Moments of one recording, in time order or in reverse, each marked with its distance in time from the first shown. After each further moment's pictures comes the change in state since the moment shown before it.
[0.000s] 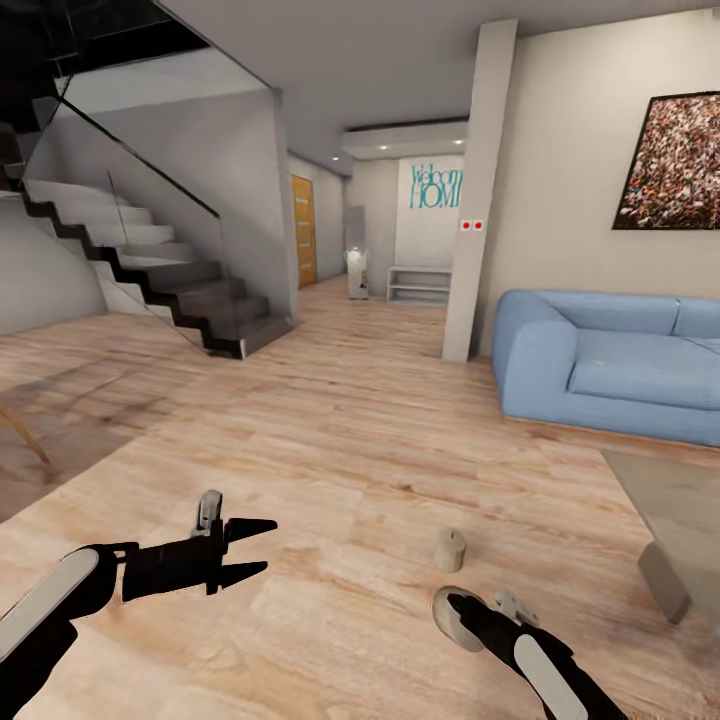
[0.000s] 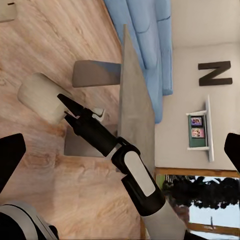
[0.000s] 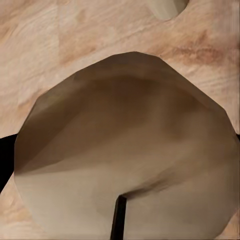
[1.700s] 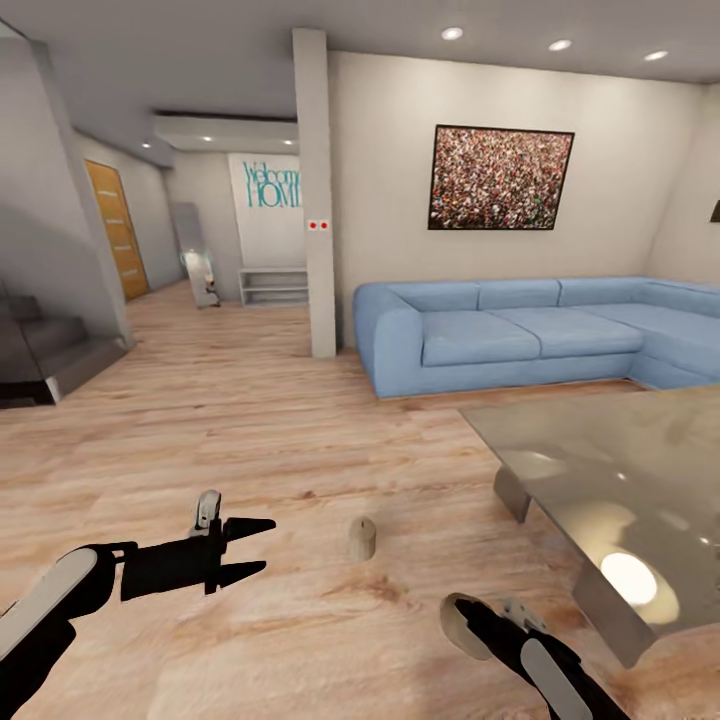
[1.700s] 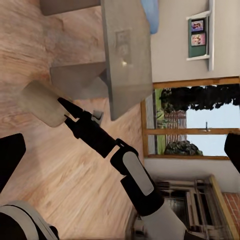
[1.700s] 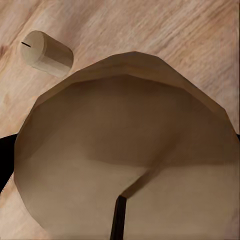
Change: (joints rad) left arm 0.000 0.003 0.003 0.001 0.001 0.000 0.000; right arm 0.000 0.002 -0.045 0.041 -0.001 0.000 0.002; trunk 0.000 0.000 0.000
